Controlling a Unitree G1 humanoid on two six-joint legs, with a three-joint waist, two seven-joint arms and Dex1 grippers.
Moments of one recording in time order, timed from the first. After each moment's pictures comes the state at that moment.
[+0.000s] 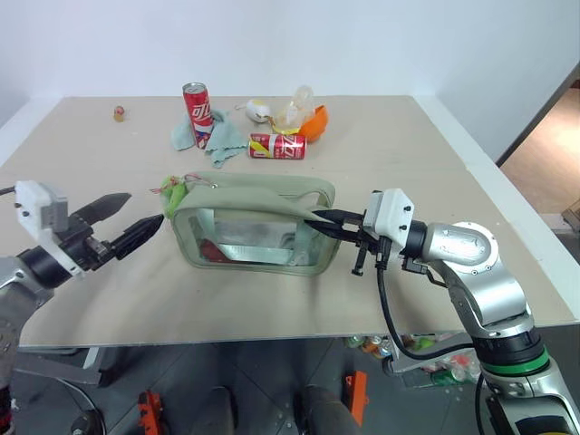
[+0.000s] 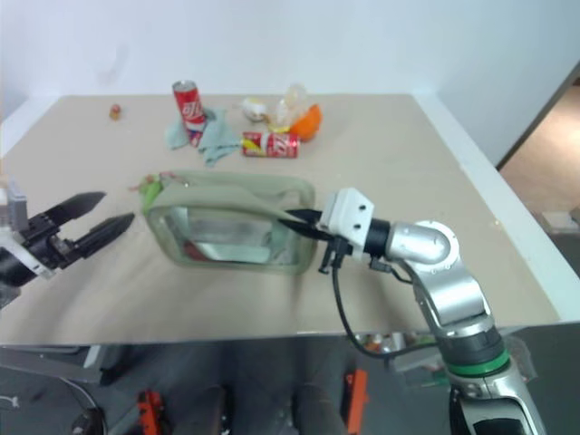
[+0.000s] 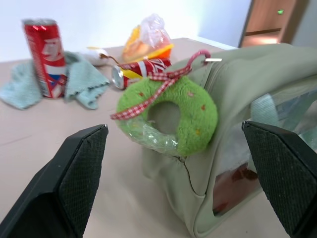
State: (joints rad) left arm -0.14 0.73 0.47 -0.24 -0.79 0.54 -0.80; right arm -0.48 -0.61 0.11 -0.31 0.29 0.17 0.92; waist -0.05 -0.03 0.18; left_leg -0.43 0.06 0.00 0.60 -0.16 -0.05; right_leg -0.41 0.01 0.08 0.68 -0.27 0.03
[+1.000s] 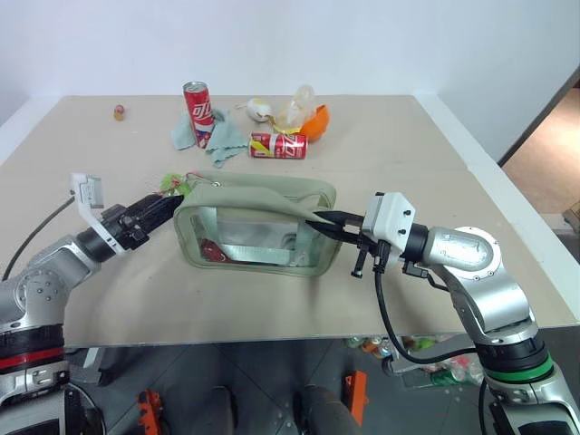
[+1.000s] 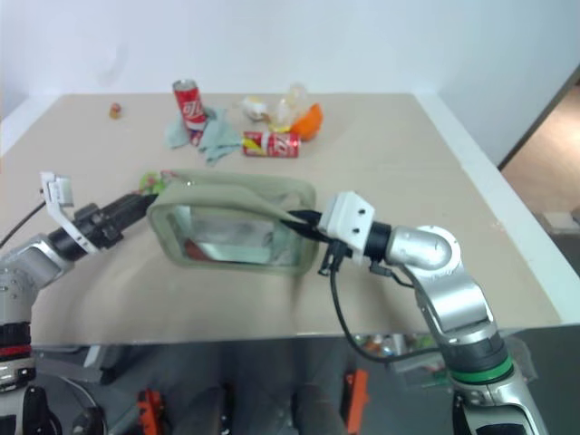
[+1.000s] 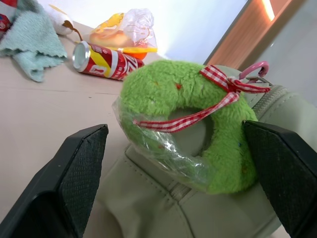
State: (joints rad) left arm -0.42 0.60 0.40 0.15 -0.89 0.73 -0.85; right arm -0.45 -0.63 0.10 -0.35 0.27 0.20 0.88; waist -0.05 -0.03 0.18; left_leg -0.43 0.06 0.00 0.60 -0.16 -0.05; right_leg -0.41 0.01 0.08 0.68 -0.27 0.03
